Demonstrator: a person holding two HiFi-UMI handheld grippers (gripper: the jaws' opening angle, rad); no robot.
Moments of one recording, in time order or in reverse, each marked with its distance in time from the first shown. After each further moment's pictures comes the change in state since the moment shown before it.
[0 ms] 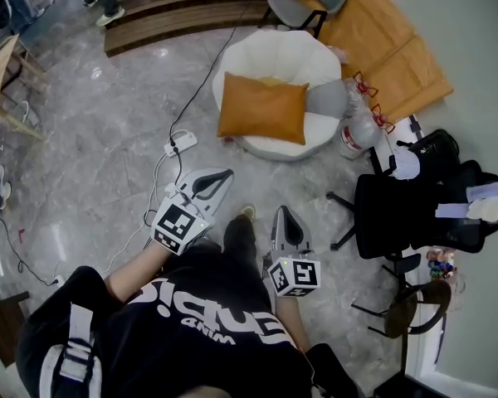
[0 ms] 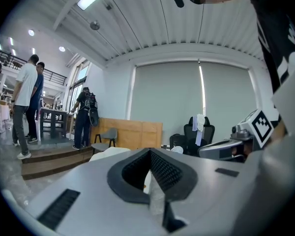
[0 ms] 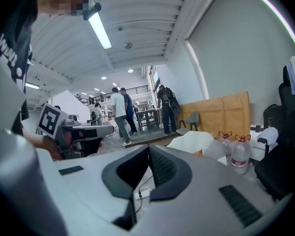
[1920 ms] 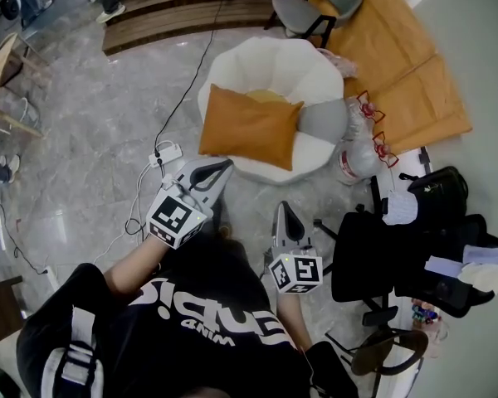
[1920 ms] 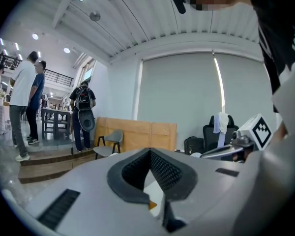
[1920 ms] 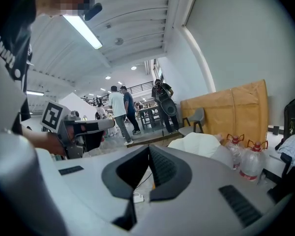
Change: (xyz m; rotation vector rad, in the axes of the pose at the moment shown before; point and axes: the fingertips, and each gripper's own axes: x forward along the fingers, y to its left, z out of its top) left arm 0.255 0.061 0.035 -0.019 -0.003 0.092; right arm 0.164 -0.212 0.054 0.015 0.045 0.124
